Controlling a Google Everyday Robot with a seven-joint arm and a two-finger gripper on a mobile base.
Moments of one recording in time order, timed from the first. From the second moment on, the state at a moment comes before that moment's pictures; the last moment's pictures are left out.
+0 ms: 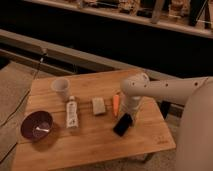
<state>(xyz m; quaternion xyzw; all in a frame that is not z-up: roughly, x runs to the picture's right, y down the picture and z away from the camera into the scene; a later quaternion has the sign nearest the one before) 0.126 0.177 0.789 -0.22 0.32 0.79 0.48</state>
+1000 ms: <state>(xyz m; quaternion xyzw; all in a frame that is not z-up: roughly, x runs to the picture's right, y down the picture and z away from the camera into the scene) 0.113 0.130 0.774 -0.21 0.28 0.79 0.51</state>
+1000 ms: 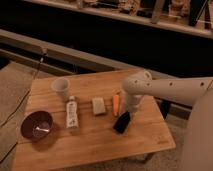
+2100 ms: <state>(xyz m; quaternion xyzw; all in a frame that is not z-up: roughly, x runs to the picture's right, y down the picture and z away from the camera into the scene) -0.061 -0.030 0.758 -0.21 0.09 0.67 0.71</state>
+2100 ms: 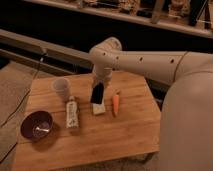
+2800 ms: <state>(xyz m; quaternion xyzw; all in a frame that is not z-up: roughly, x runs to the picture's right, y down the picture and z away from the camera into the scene) -0.131 -0.085 0.762 -0.21 -0.01 0.57 0.79</state>
